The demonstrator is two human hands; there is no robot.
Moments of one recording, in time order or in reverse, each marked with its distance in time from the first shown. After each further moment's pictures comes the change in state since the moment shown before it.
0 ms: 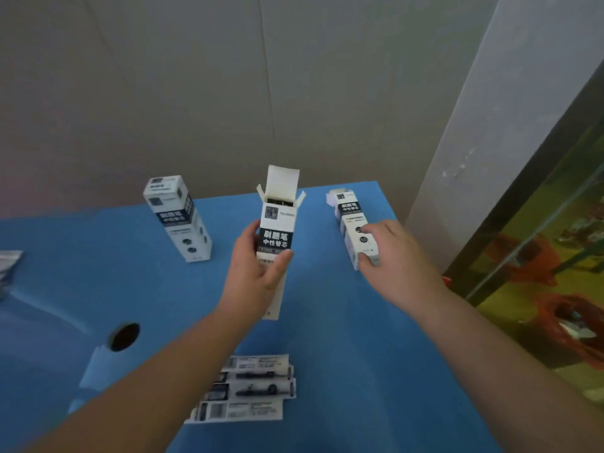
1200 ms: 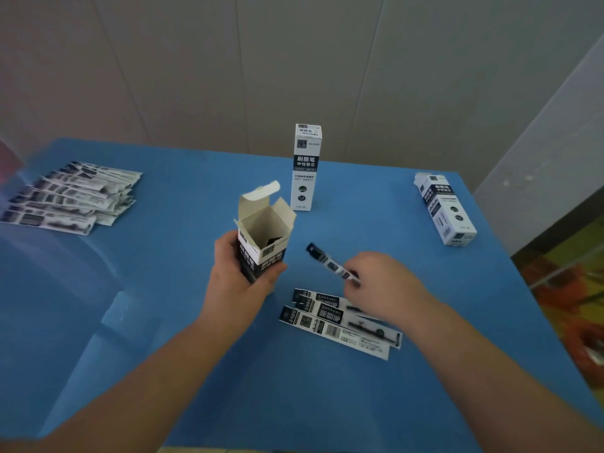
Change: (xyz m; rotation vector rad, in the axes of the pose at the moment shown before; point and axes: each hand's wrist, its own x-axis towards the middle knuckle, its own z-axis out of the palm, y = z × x) left_hand -0.126 -0.079 -0.186 -0.156 0.238 -0.027; right_hand -0.079 -0.186 0.091 -0.200 -0.389 -0.209
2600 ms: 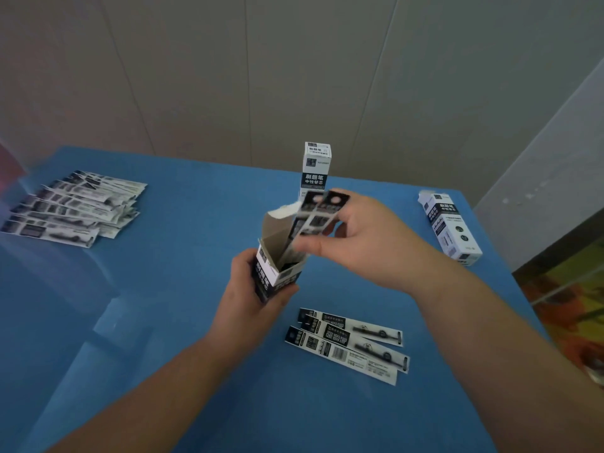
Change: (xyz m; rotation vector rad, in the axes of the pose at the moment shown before) left_hand 0.007 -0.006 0.002 -0.025 -0.090 0.048; right_hand 0.018 -0.076 -0.096 0.574 0.103 -0.280
